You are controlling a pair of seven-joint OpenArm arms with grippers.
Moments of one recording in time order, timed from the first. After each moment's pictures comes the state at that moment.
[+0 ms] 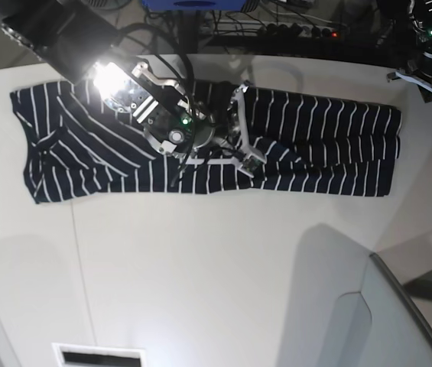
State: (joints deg) left arm 31.3 -12.7 -36.3 90.0 -7.1 -8.6 20.6; right arm 8.8 4.4 -48.7 79.5 15.5 8.7 -52.7
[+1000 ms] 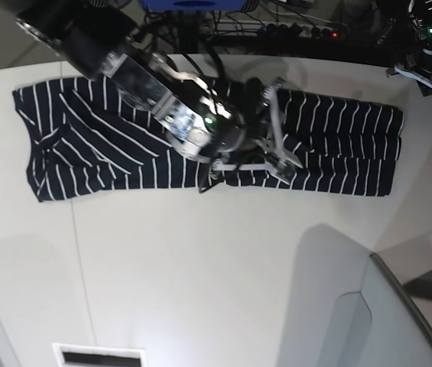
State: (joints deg) left arm 31.4 -12.9 -36.6 87.4 -7.2 -8.7 20.5; right arm 10.3 -3.1 -48.9 80.2 15.1 8.4 -54.6
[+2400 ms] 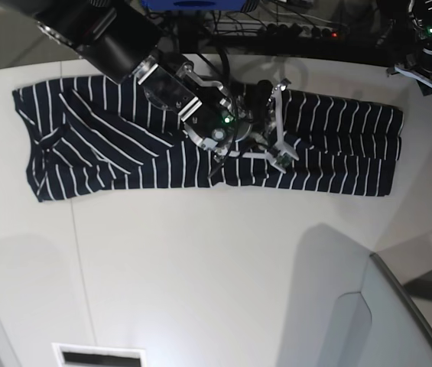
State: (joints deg) left arm 31.3 -12.9 -36.5 87.3 -7.0 -8.6 20.4; right arm 9.0 -5.5 -48.9 67.8 15.3 8.3 -47.4
